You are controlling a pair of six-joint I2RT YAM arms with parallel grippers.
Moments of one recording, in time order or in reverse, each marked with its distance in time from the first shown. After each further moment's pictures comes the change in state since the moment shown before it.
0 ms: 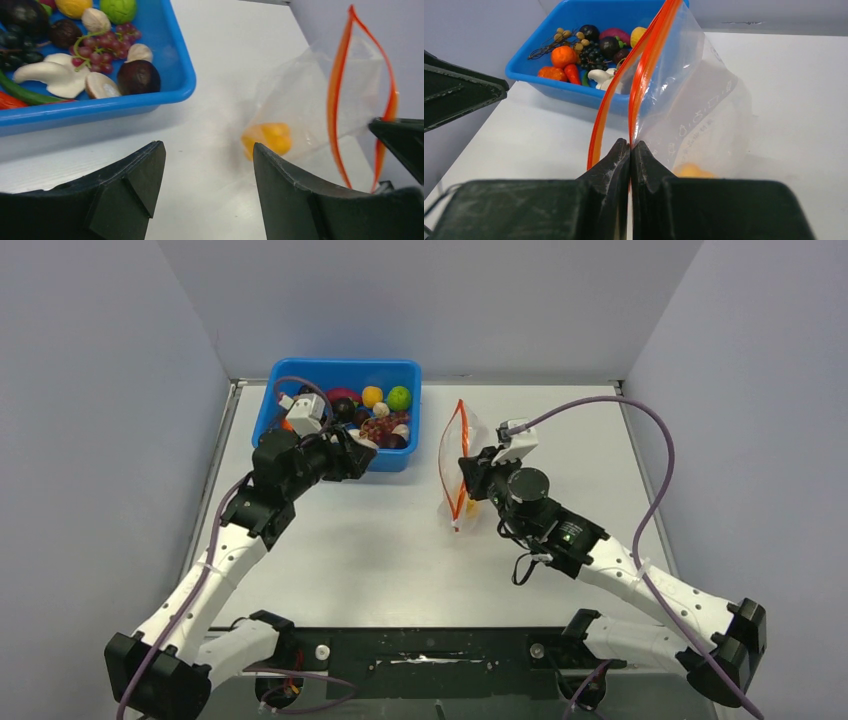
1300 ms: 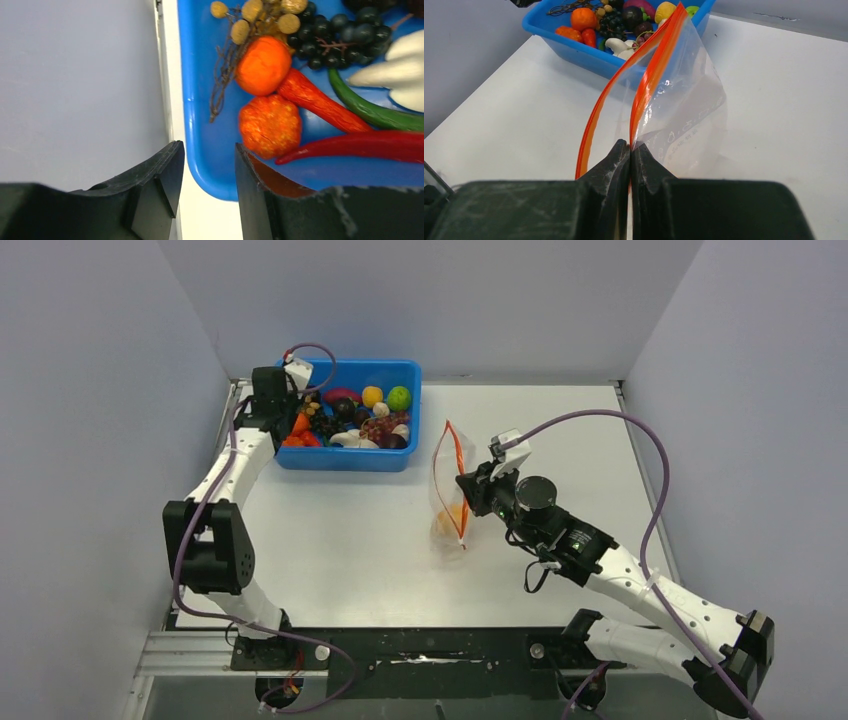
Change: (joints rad) left arm 0.309 0.641 0.460 -0.183 -0.489 0.917; right arm -0.018 -0.087 -0.060 -0.051 -0.173 -0.113
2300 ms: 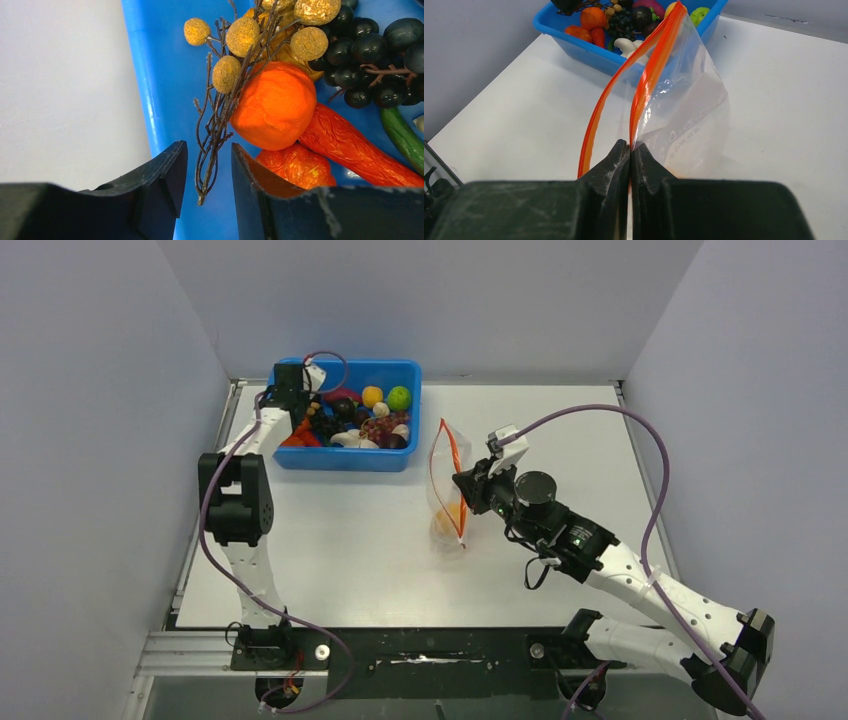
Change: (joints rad) left arm 0.013 0.393 0.264 0.028 -0.096 0.158; right arm 0.001 0.018 0.046 -0.034 -0.039 0.003
